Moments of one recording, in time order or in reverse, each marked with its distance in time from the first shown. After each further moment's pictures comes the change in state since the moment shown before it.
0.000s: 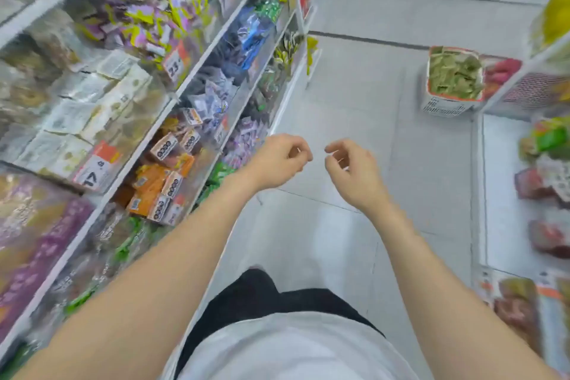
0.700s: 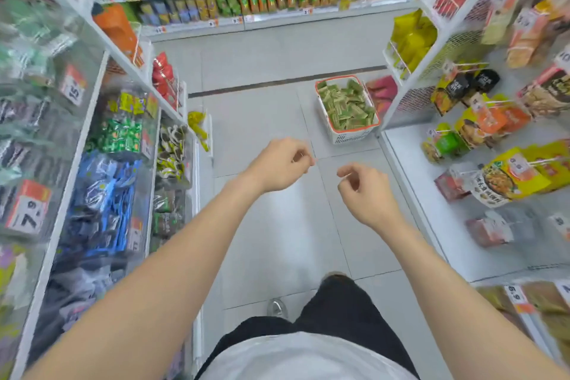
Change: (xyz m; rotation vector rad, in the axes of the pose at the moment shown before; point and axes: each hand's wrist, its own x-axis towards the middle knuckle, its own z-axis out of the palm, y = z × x) left_hand 0.534 0.095 -0.021 0.091 -0.399 0.342; right_hand 0.372 0.105 -0.185 -0.252 0.405 0.413
